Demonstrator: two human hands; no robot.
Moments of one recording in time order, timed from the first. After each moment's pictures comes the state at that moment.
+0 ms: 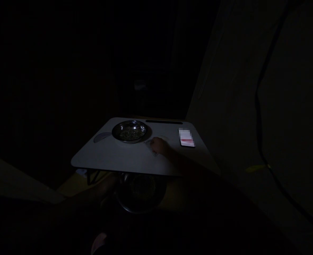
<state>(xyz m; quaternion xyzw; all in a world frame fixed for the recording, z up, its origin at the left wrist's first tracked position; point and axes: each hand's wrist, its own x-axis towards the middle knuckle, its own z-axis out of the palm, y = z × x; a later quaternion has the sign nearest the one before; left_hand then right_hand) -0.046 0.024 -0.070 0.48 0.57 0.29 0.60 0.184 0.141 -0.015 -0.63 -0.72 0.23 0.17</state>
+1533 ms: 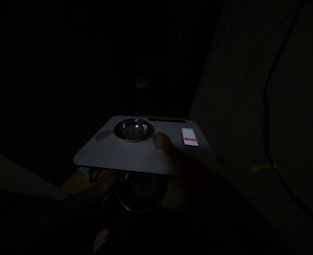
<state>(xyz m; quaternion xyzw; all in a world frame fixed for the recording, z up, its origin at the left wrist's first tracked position) -0.055 0.029 -0.082 0.49 0.62 0.27 0.55 0.181 0.162 -0.015 -0.70 -0.67 0.20 0.14</state>
